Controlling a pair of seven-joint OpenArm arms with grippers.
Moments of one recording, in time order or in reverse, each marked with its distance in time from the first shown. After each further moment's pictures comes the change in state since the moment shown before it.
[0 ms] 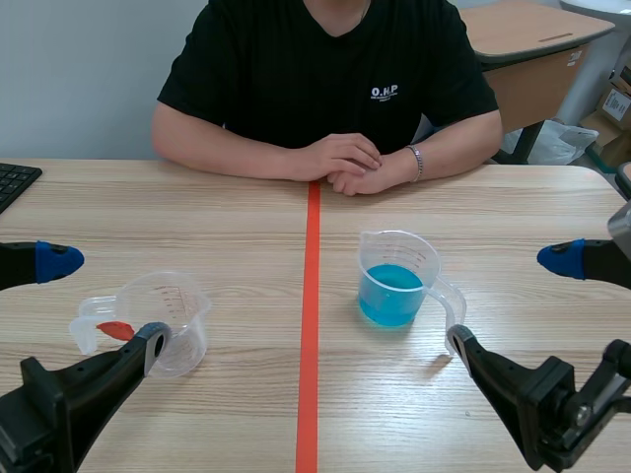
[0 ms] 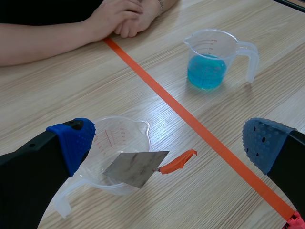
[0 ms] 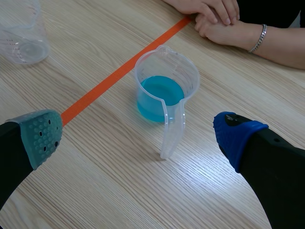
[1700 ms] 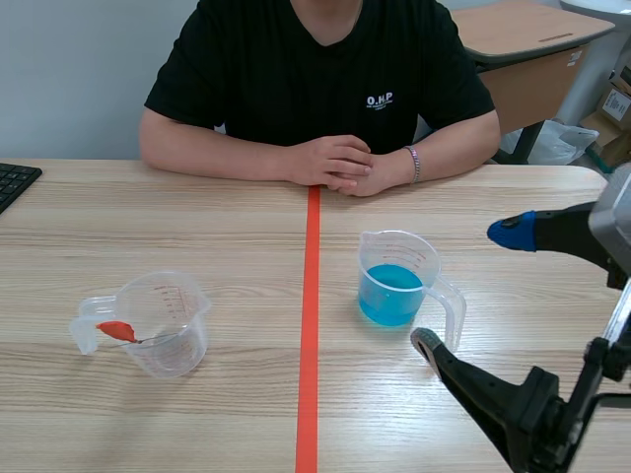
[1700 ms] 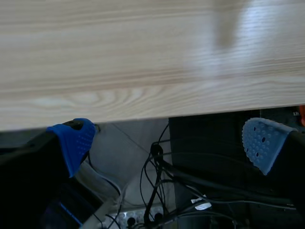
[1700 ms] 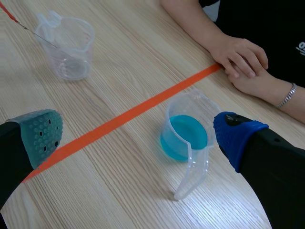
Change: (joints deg) left arm 28.5 16.6 -15.8 -10.6 -0.4 9.2 -3.6; right arm 4.2 10.2 -8.3 0.0 -1.9 0.2 9.2
